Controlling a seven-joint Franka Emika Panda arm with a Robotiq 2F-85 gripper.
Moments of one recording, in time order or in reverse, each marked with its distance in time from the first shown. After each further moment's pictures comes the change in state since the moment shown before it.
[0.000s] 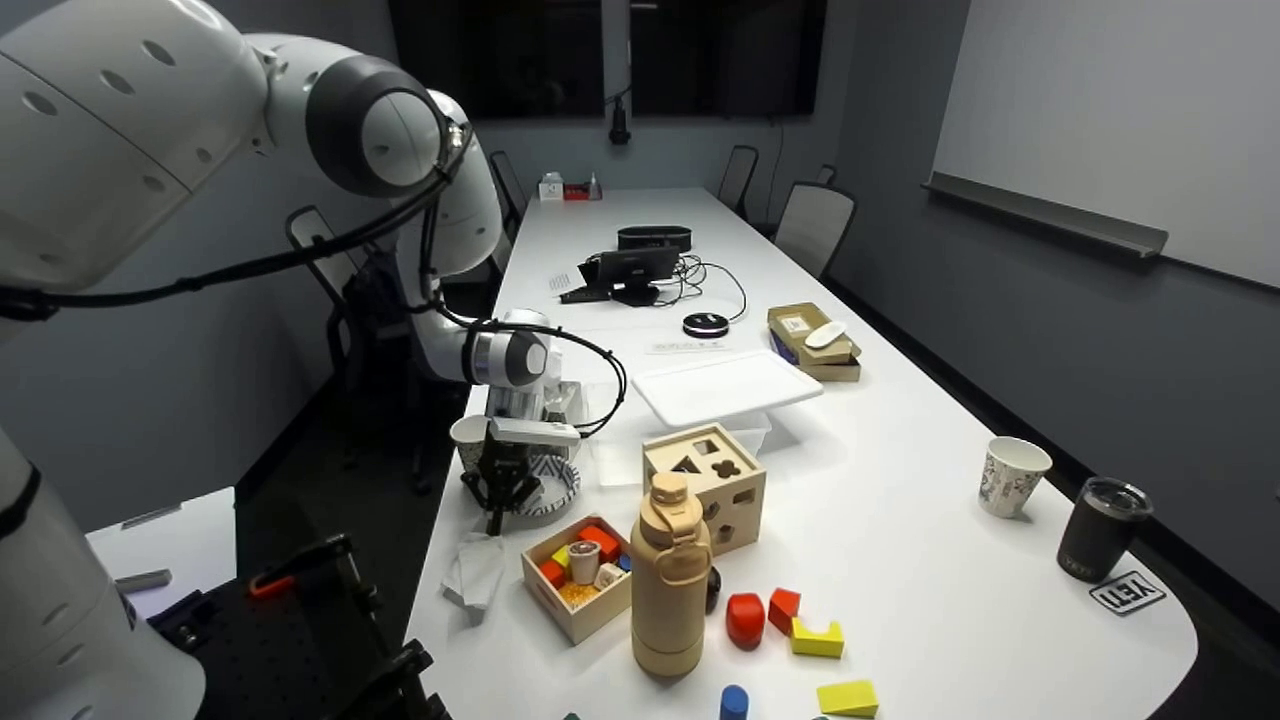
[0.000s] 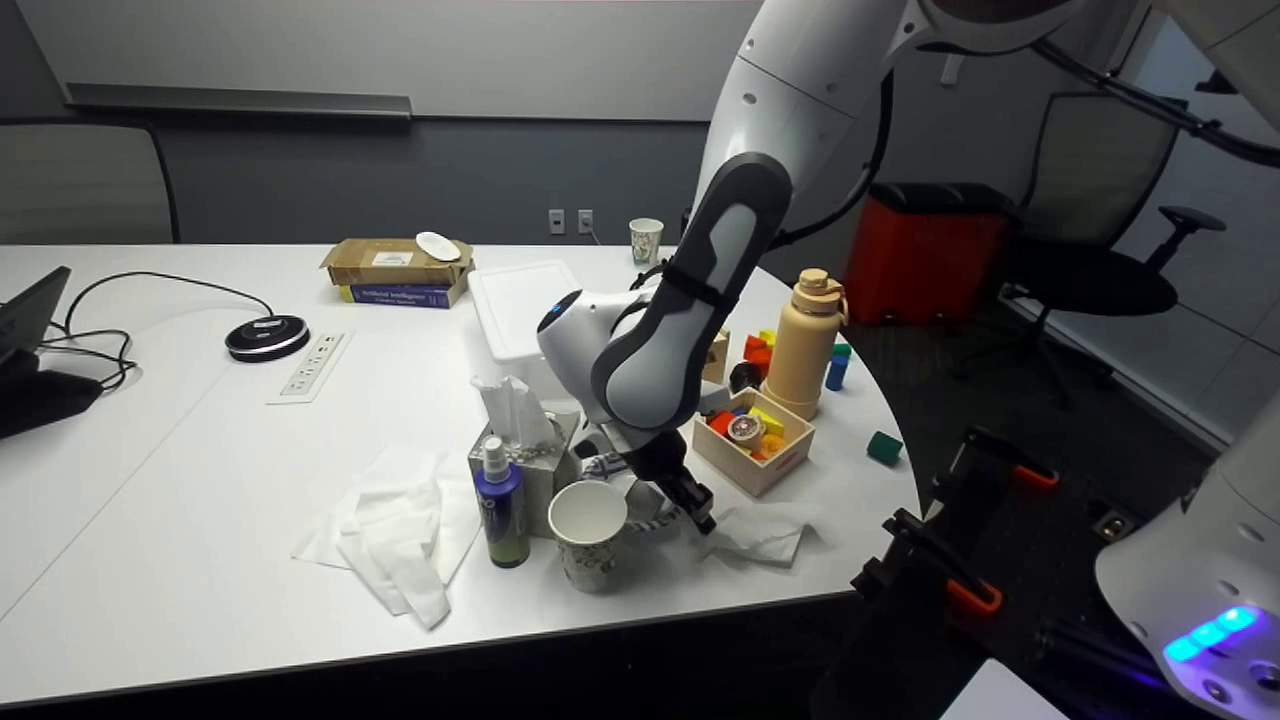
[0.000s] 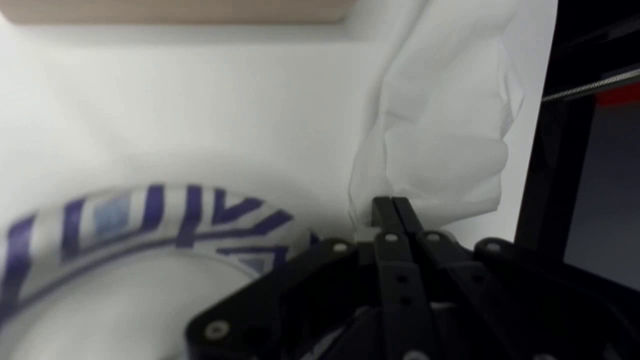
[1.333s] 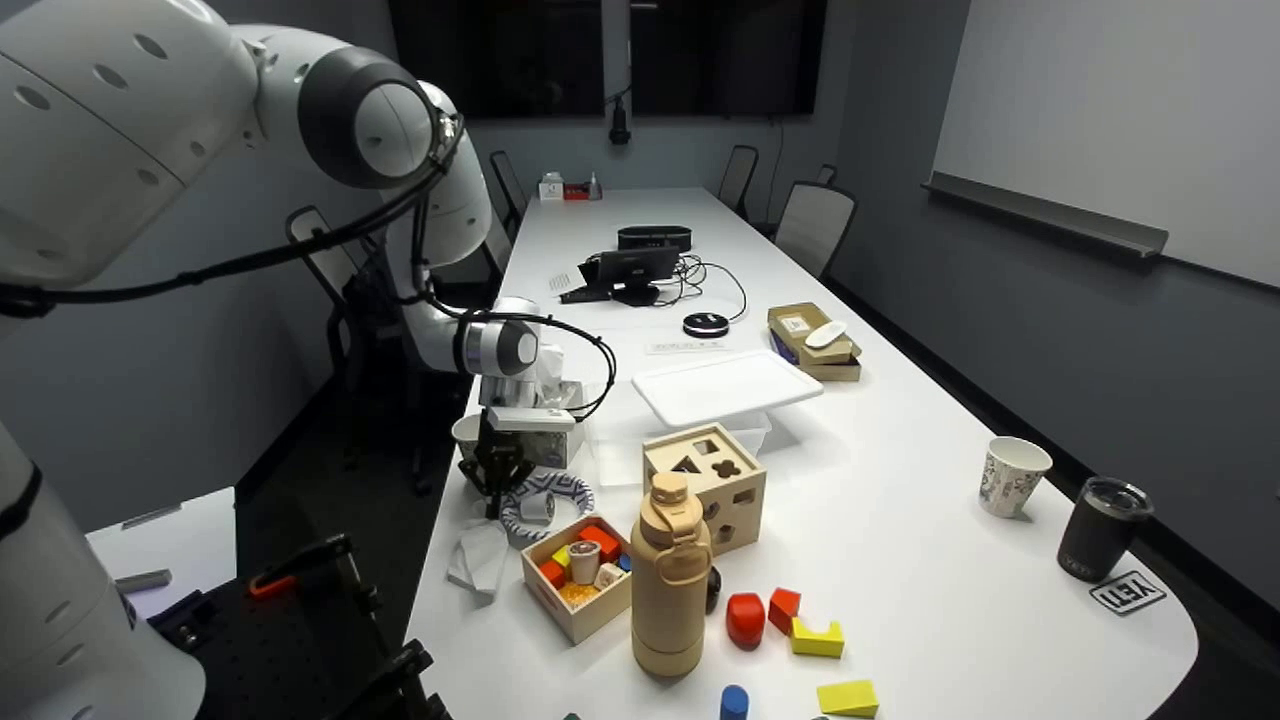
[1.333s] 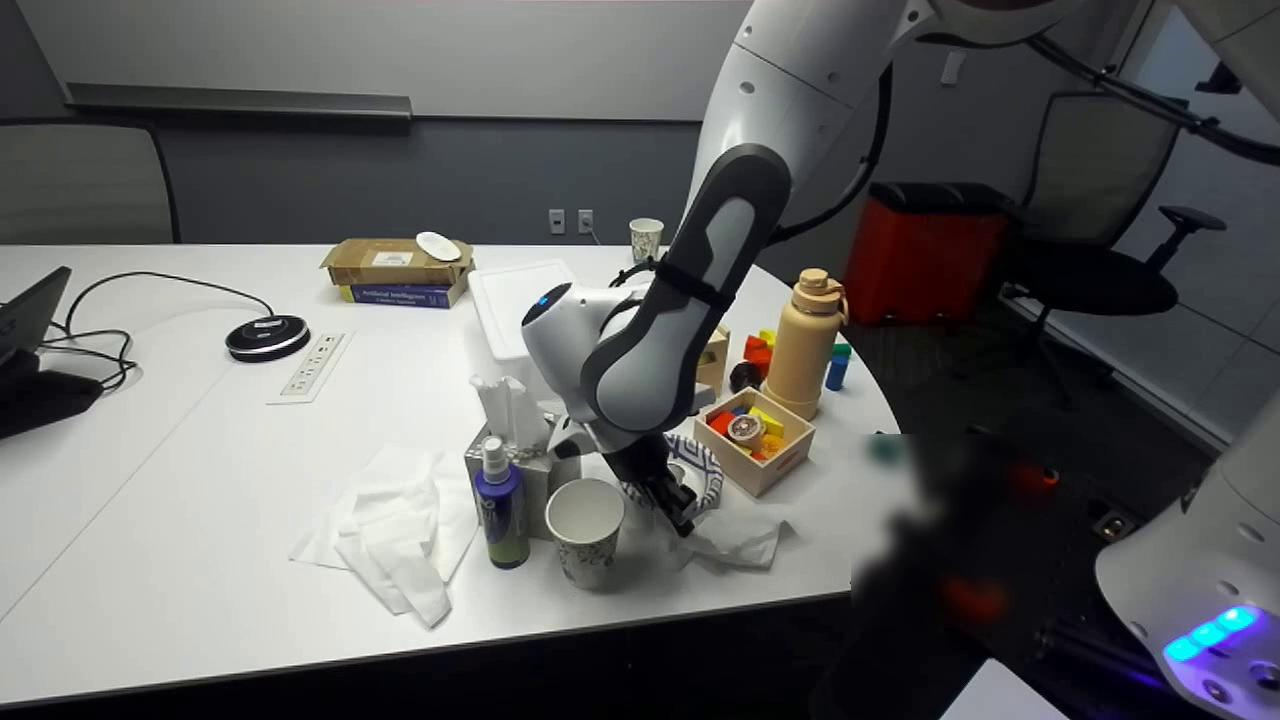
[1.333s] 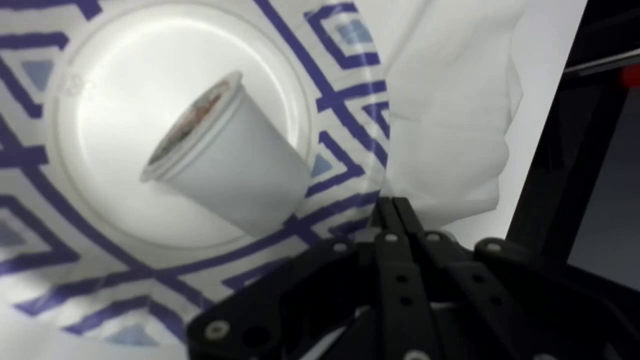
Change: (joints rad) arm 0.027 -0.022 0.007 -0.002 0.001 0.051 -0.059
